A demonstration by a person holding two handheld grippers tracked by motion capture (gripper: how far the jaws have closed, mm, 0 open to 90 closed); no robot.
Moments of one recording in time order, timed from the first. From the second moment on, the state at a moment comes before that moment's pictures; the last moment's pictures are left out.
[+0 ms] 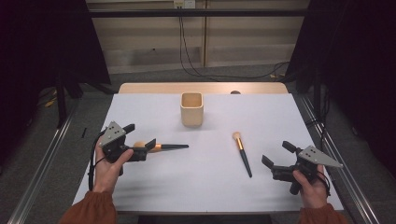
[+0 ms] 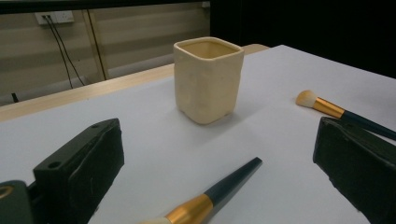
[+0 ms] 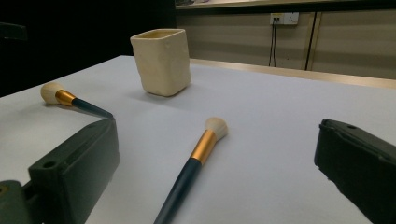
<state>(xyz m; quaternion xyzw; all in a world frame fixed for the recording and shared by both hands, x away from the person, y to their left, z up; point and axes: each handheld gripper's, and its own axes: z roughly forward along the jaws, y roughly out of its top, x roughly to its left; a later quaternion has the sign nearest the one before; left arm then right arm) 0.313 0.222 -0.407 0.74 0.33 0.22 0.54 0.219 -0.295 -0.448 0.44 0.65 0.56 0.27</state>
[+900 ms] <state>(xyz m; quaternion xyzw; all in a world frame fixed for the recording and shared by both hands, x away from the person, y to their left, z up) 0.357 0.199 -0.398 0.82 0.30 0.18 0.44 0.218 -0.293 -0.449 0.43 0.66 0.55 0.27</state>
